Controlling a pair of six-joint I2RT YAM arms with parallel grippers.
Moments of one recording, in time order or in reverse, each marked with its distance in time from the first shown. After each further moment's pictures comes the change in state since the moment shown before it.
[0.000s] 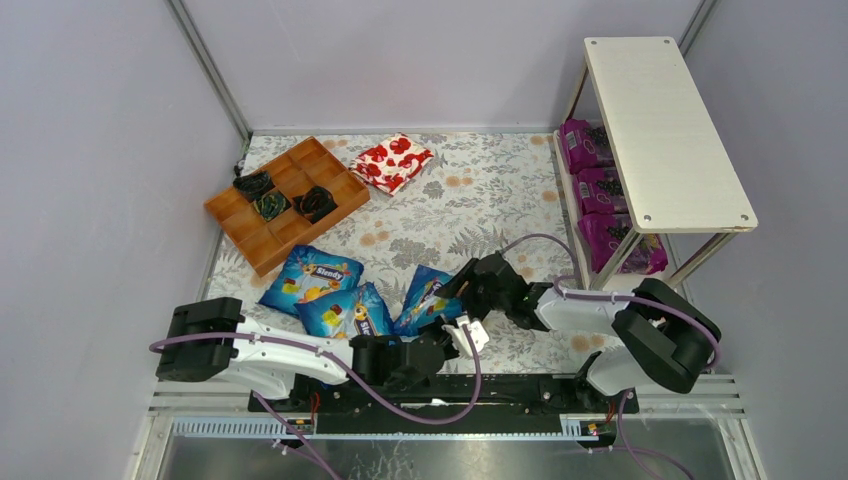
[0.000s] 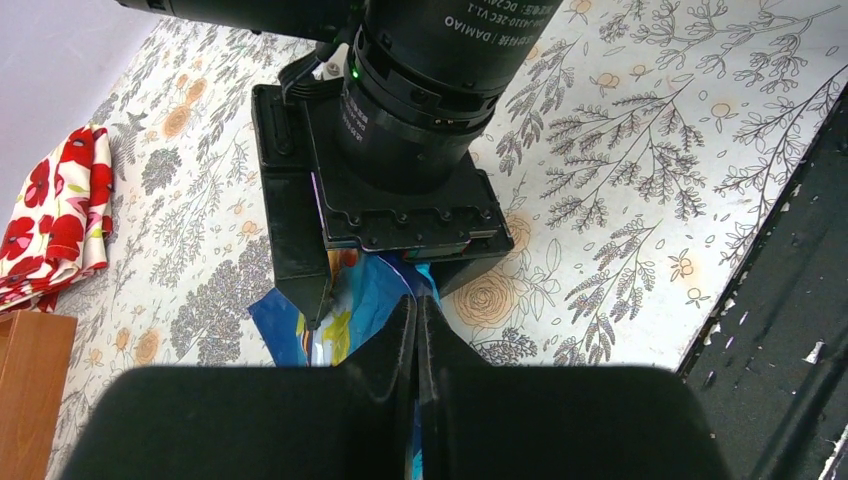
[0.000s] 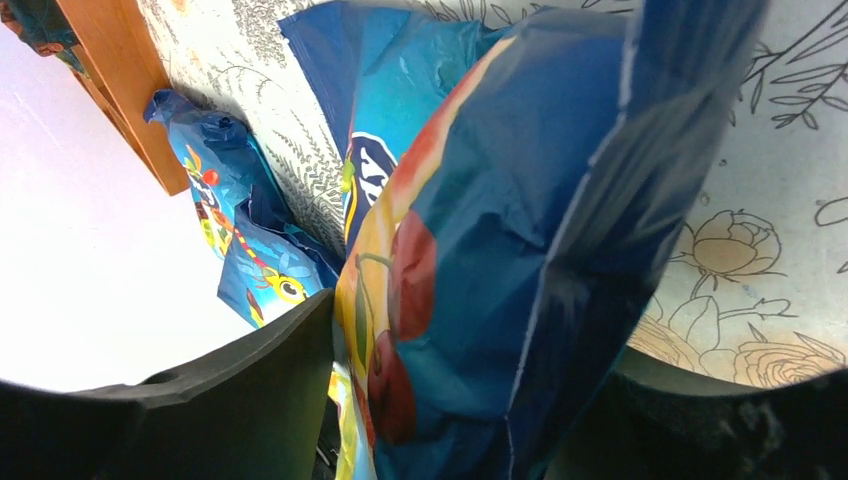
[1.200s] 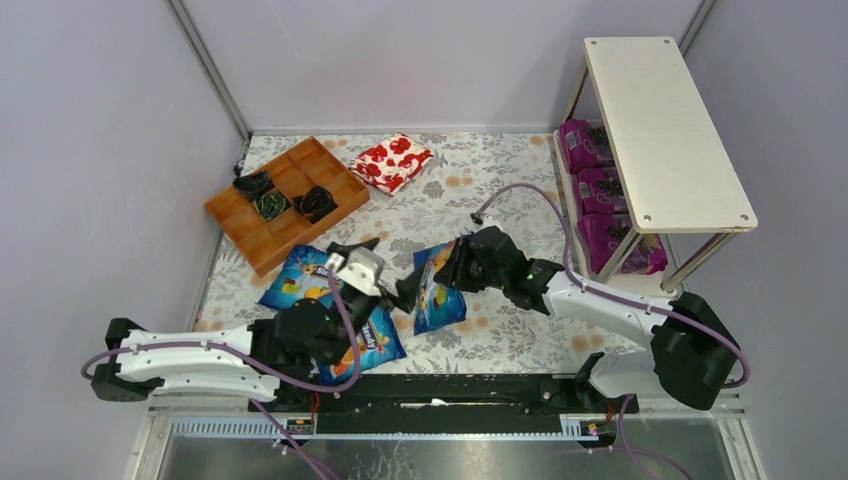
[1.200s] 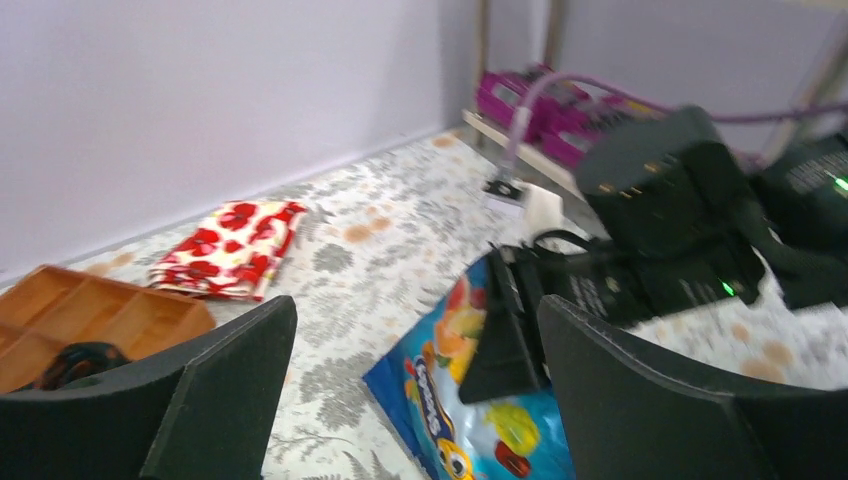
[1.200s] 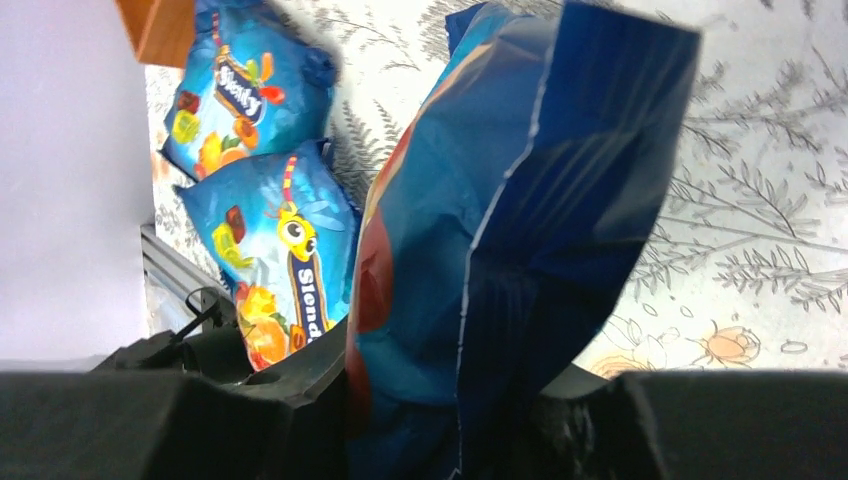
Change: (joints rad) left arm 0.052 -0.555 0.090 -0.094 -0.188 0.015; right arm 0.004 -0.122 0.222 -0.239 0.030 -0.563
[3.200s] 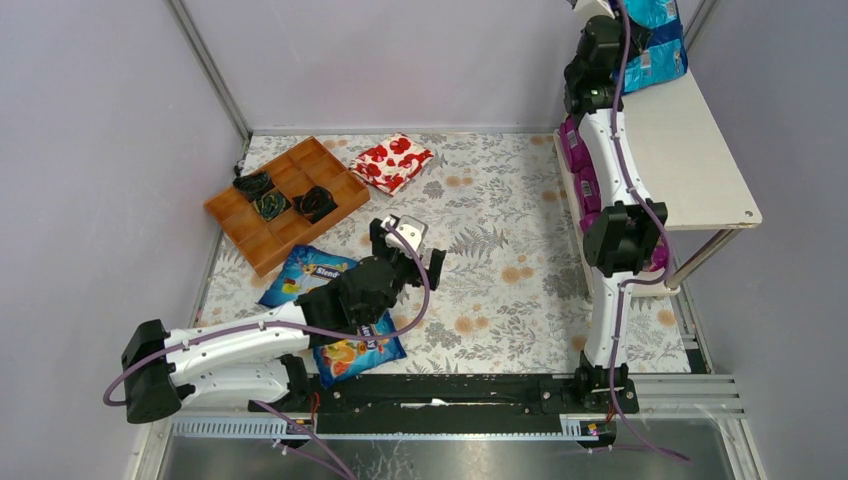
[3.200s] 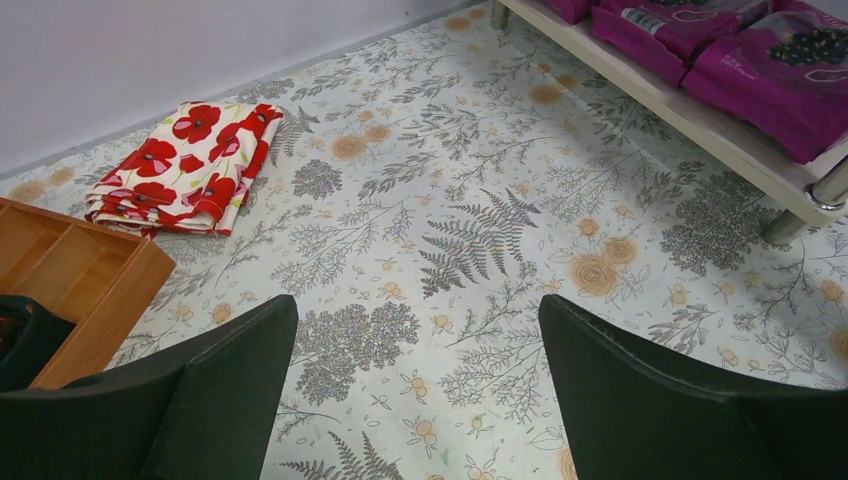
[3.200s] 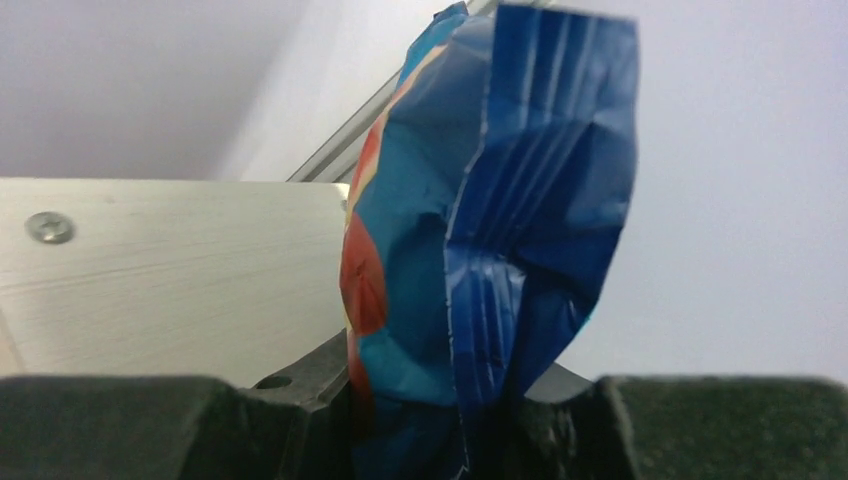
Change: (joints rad) left arm 0.361 0.286 0.044 -0.040 0.284 -0.204; right arm -0.752 0.885 1.643 0.088 0.803 -1.910
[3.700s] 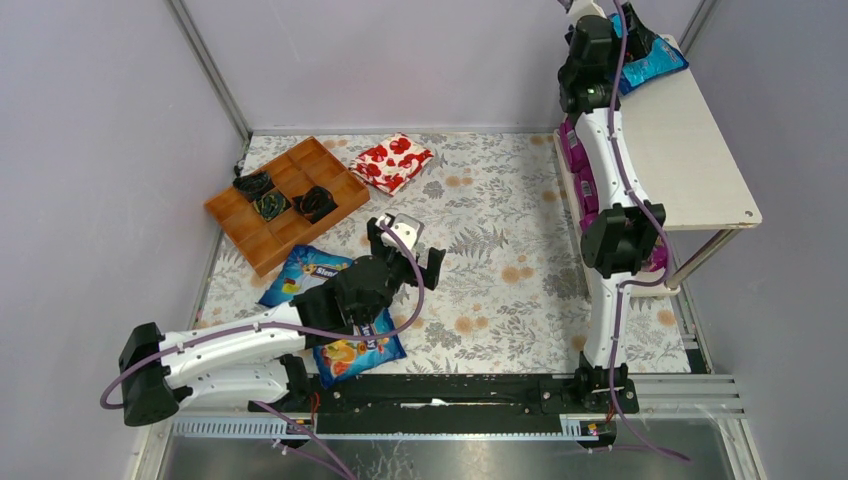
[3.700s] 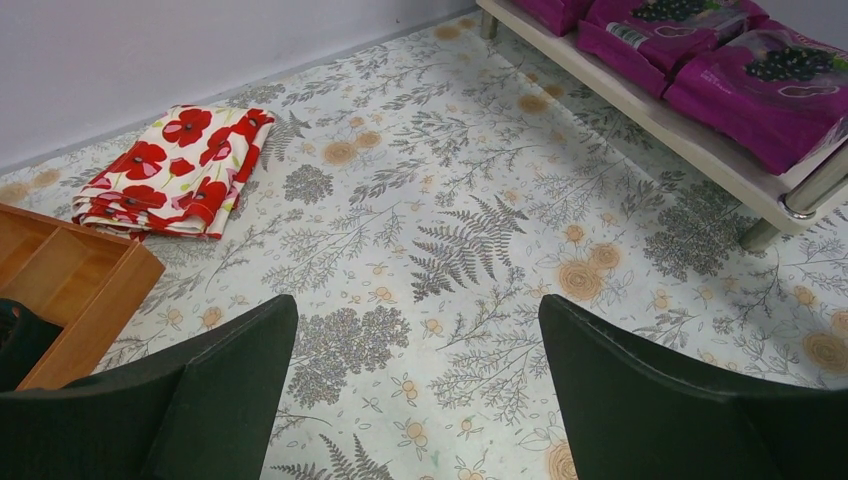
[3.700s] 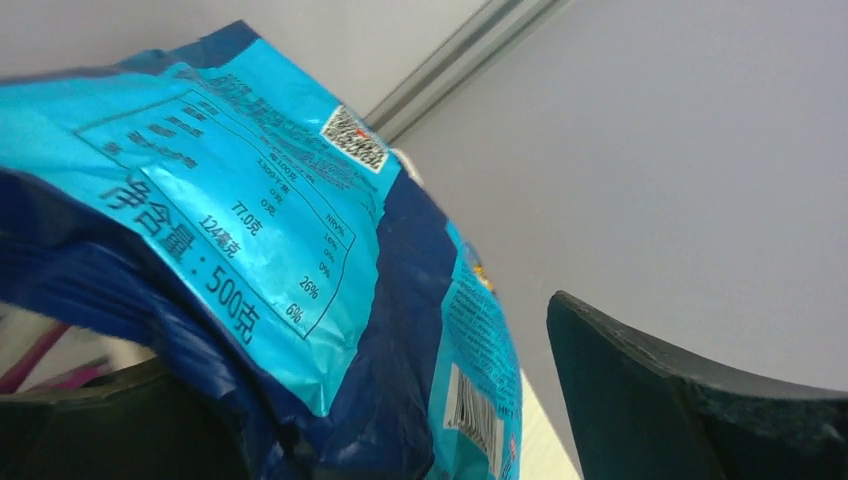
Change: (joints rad) left arm 0.011 -0.022 0.001 -0.003 0.024 -0.021; right arm 0.026 0.015 0.025 -0.129 0.018 0.105
